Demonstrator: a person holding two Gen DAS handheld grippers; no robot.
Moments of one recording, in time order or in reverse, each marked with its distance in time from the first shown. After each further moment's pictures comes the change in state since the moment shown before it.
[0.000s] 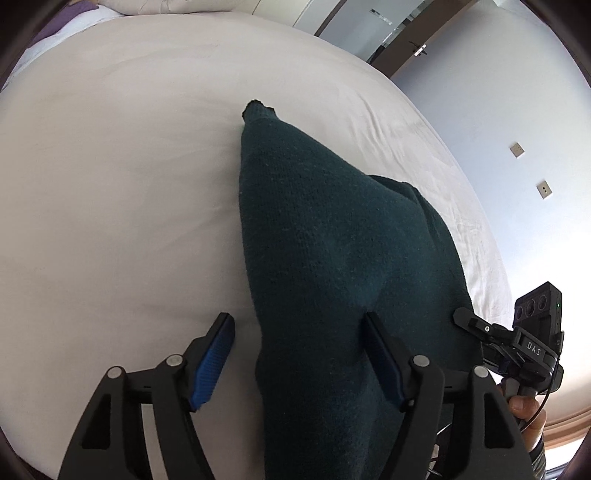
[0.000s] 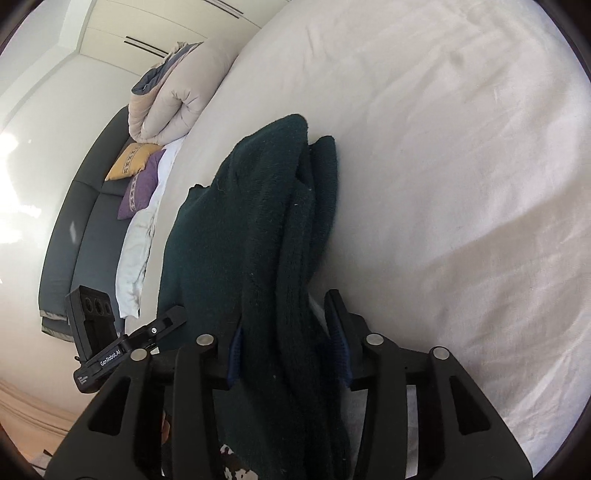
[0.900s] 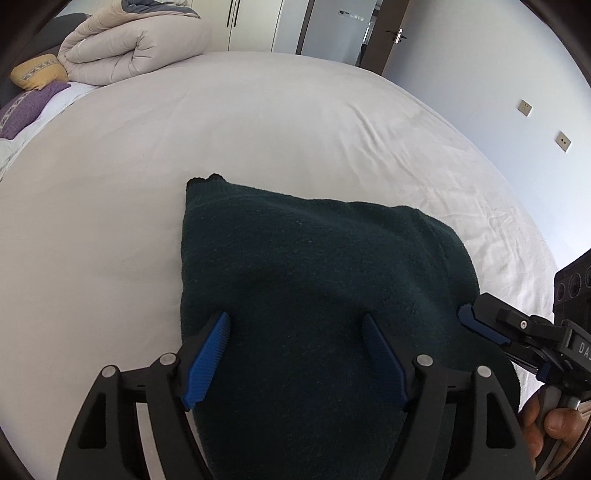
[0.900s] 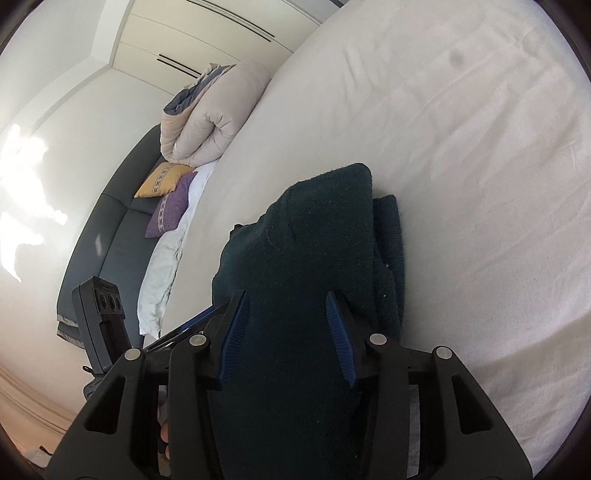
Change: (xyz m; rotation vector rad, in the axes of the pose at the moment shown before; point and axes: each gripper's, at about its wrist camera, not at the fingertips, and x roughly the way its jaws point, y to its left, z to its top) left arm 0.038 -0.050 0.030 0.220 -0.098 0.192; right arm 0.043 -0.001 0.050 -0.053 -0.106 0.140
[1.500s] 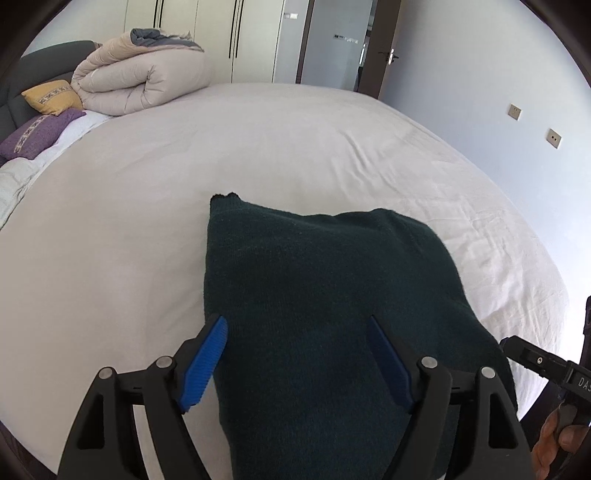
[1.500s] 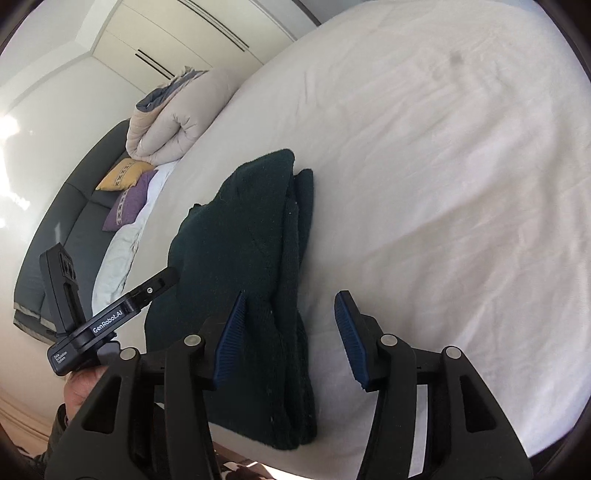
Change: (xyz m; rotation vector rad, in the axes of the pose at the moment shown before) left arm -0.059 -0.021 -0.033 0.042 -0.148 0.046; right arm -0.090 0.003 -0.056 -0.082 -0.074 -0.237
